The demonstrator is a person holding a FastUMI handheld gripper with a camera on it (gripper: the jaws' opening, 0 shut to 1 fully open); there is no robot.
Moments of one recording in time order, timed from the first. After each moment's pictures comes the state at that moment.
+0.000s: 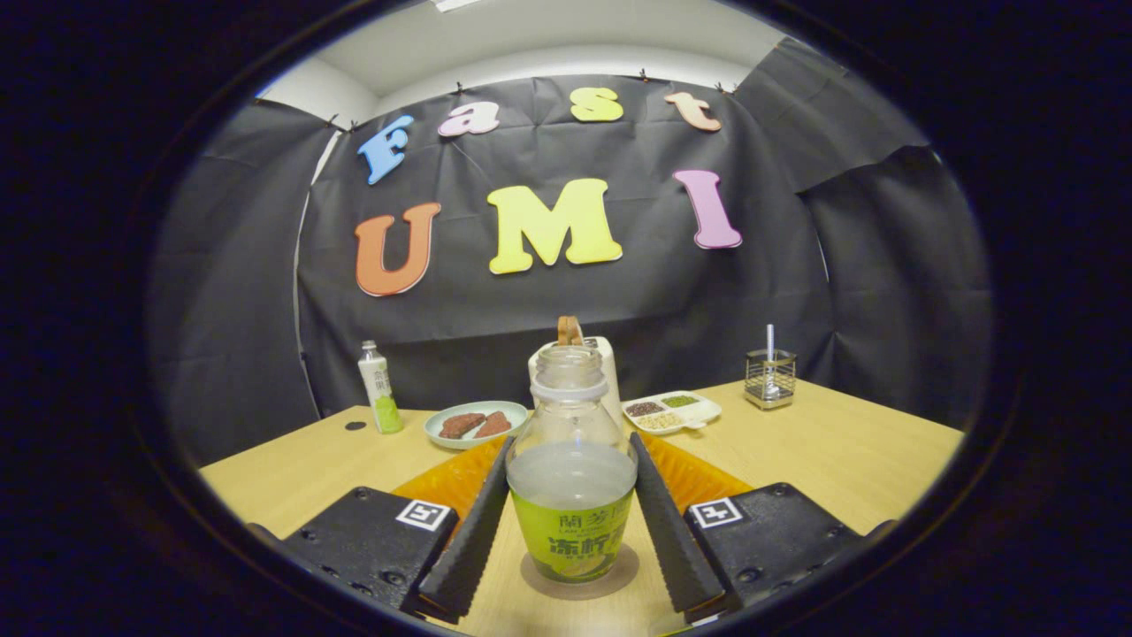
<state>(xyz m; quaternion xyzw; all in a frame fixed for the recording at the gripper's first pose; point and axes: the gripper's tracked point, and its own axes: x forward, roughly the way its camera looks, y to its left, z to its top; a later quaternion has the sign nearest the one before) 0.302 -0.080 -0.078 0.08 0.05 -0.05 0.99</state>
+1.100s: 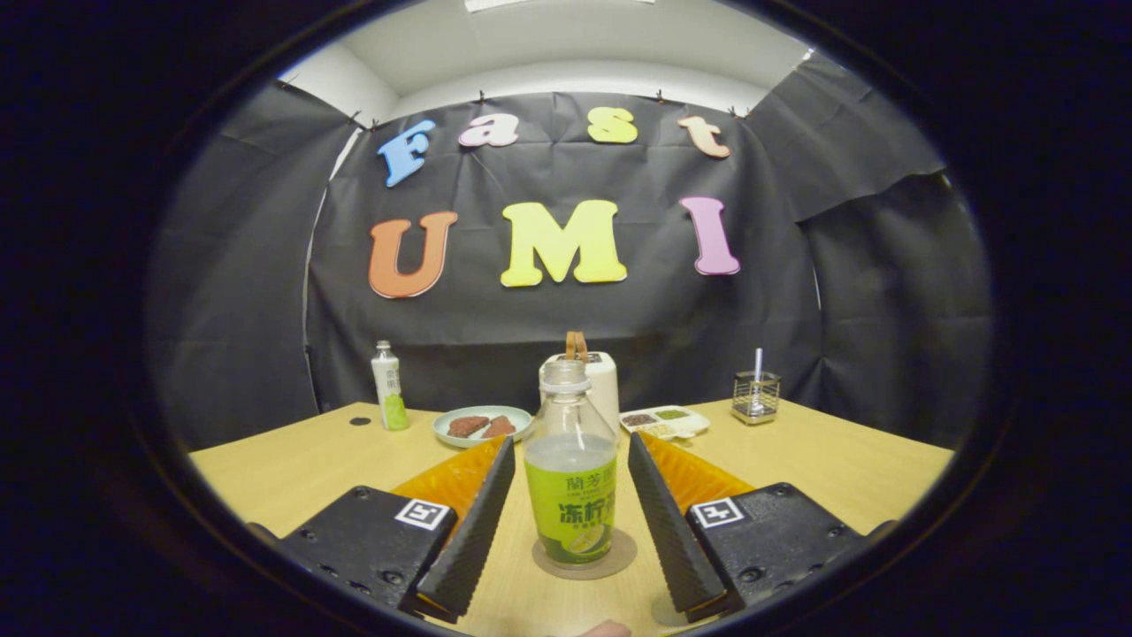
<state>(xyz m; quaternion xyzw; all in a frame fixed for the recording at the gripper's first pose) 0.249 -0.066 -0.069 0.05 0.03 -0.07 1.00</state>
